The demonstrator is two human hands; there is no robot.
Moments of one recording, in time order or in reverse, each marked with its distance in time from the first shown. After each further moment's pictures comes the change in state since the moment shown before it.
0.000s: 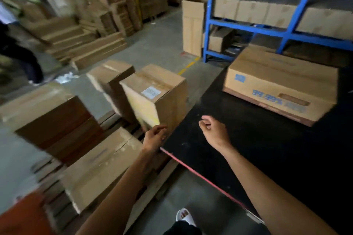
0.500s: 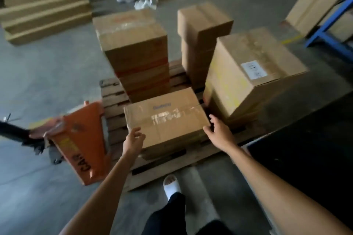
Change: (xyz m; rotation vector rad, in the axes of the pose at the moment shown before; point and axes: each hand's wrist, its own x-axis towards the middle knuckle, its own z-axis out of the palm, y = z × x) left_hand -0.037 -0.207 -0.306 0.025 0.585 -0.500; right_hand 0.042 -0.083 0.316 -0.404 -0.641 -0.132
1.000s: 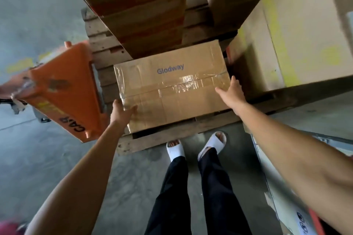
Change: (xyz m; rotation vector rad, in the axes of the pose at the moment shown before) left_hand 0.214 -0.123 0.014 0.064 0.017 -0.388; right_hand 0.238 0.038 0.094 -0.018 -0.119 0.364
